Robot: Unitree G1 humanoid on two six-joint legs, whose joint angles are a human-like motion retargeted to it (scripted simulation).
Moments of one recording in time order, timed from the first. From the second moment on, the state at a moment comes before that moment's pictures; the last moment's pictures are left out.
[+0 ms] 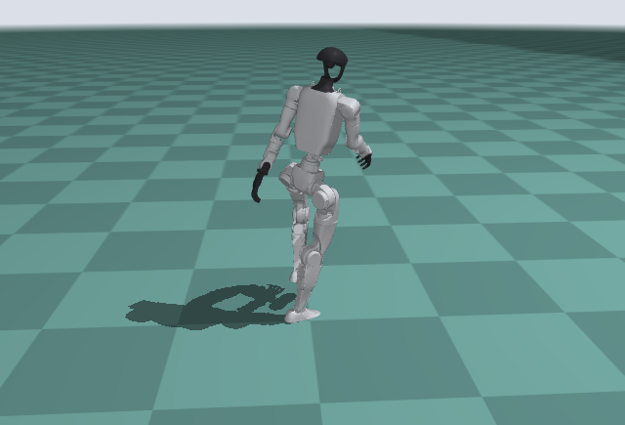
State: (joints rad) left arm 0.17 0.14 0.43 1.70 -0.29 0.13 0.04; right arm -0.52 -0.04 0.07 0.84 -0.70 -0.13 0.23; waist 0.07 -0.08 0.09; left_leg -0.59 0.20 0.56 1.08 -0.02 0.09; right_leg 0.01 -0.09 -0.29 0.04 -0.03 -0.08
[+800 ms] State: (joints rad) left arm 0.21 0.15 0.34 1.70 -0.11 0.26 -0.02; right arm -0.41 -0.01 -0.06 1.28 -0.32 0.17 0.23; waist 0.06 -0.05 0.18; left_leg -0.62 0.20 0.40 1.30 0.18 0.12; right_leg 0.01 -0.06 -0.22 0.01 0.07 -0.06
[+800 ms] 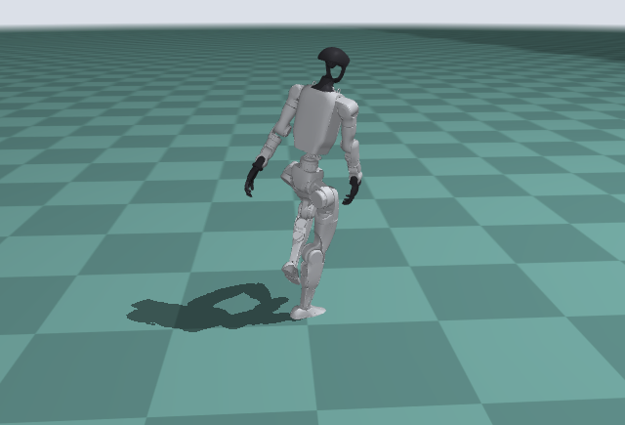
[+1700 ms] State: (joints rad) left arm -0.46 0.07 0.03 1.22 -0.10 -0.01 0.17; right arm 0.26 -0.21 -0.44 1.65 -0.40 0.11 -0.13; waist -0.36 0.07 0.23; left_leg 0.02 0.06 0.21 0.06 -0.04 0.10; right_leg -0.84 -0.33 -0.49 1.52 0.06 -0.21
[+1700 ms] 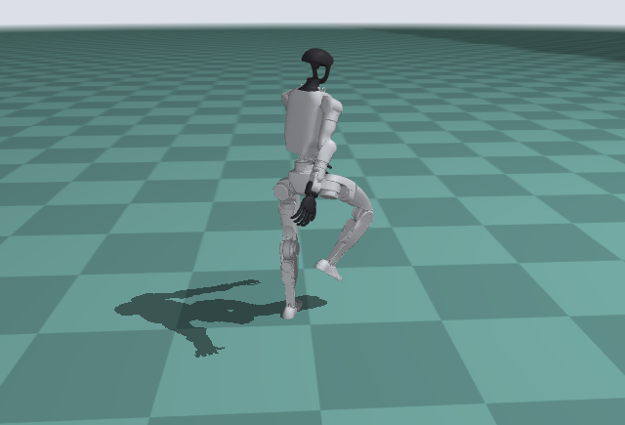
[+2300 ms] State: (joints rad) left arm 0.00 0.06 0.37 1.65 -0.22 0.05 0.07; right arm 0.00 -0.13 -0.28 1.38 -0.52 0.12 0.15; waist -0.14 -0.01 0.06; left_leg -0.09 0.02 0.45 0.18 -0.05 -0.05; right_leg -0.01 -0.05 -0.37 -0.02 0.03 -0.01
